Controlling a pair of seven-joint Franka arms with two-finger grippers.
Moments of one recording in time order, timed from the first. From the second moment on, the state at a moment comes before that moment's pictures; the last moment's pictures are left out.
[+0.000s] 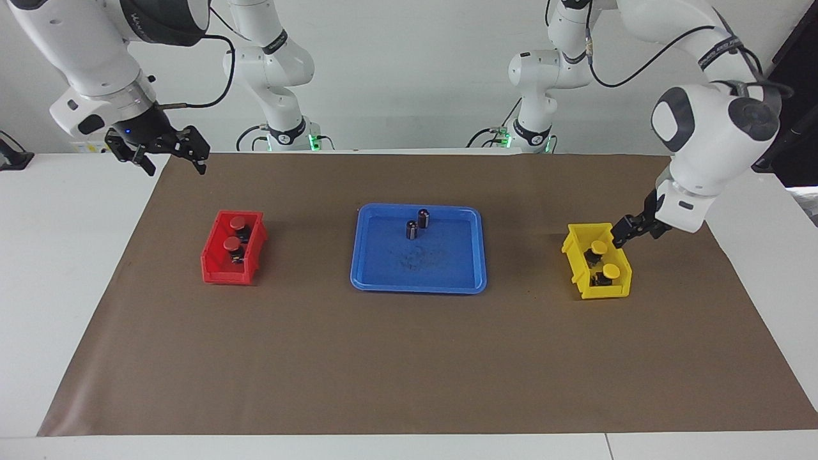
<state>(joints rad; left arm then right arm) -0.08 0.11 0.04 -1.66 0.02 1.76 -0.07 0.01 -0.04 -0.10 -1.63 -0.02 1.52 -0.11</state>
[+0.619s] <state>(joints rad) -0.08 -0.02 0.03 -1.58 0.02 1.59 0.00 0.01 -0.04 -0.10 -1.63 -0.02 1.52 -0.11</state>
